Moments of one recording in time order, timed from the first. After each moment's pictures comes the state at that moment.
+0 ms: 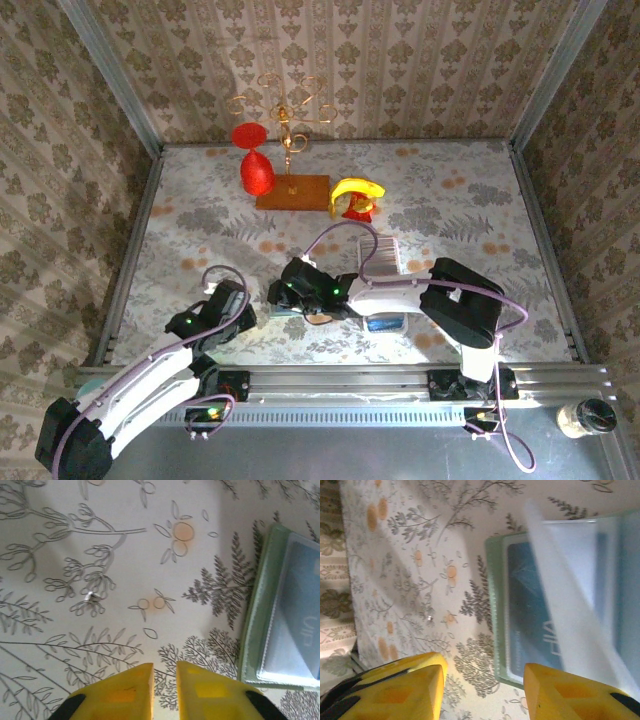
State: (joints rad) left arm -0.65 0.67 0.28 -0.64 -0.14 -0.90; right arm 1.08 1.86 1.08 0.04 0.01 1.24
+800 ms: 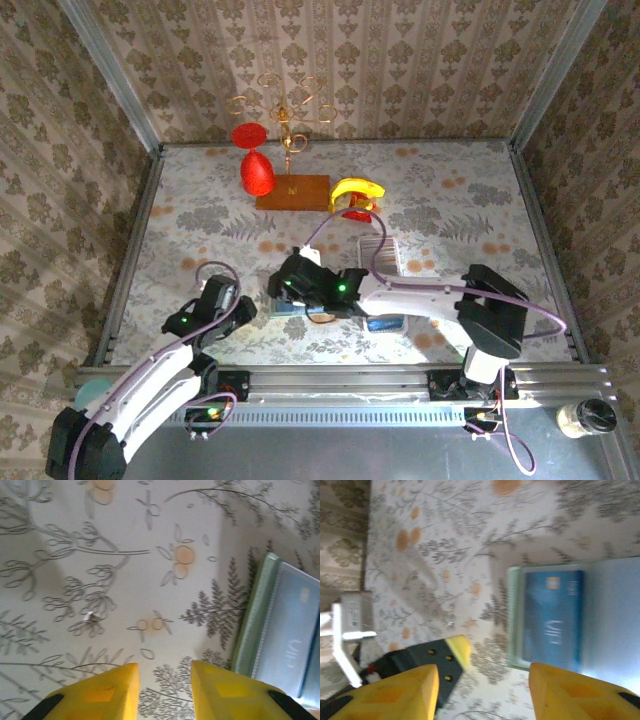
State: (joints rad) left arm -0.50 0.68 0.27 -0.55 0.00 -0.85; right arm 1.12 1.69 1.13 -0.22 0.20 1.16
